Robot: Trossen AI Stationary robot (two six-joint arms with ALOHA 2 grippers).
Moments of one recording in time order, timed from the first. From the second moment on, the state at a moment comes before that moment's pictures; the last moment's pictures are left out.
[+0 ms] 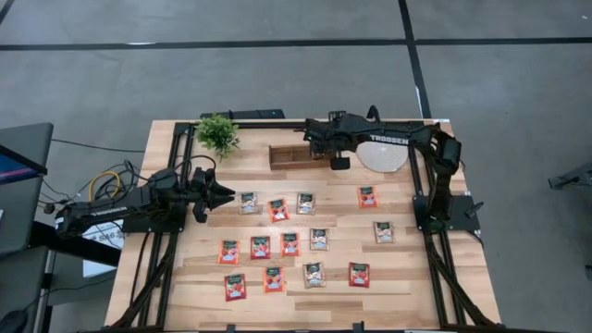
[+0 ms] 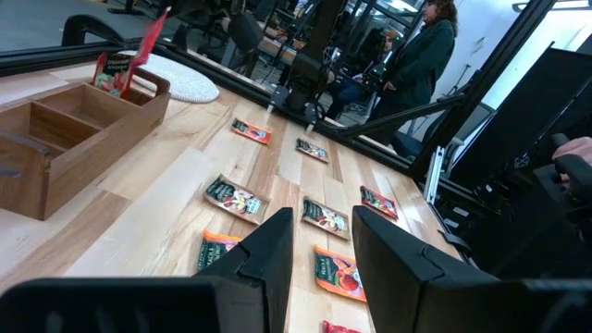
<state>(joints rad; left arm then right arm) 0.28 0.13 0.00 0.06 0.29 -0.44 -0.34 1.89 1.60 -1.13 0.52 -0.48</state>
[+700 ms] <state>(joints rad) 0.28 0.17 0.00 0.06 0.30 -0.44 -0.36 2.25 2.07 -1.57 0.52 -0.40</state>
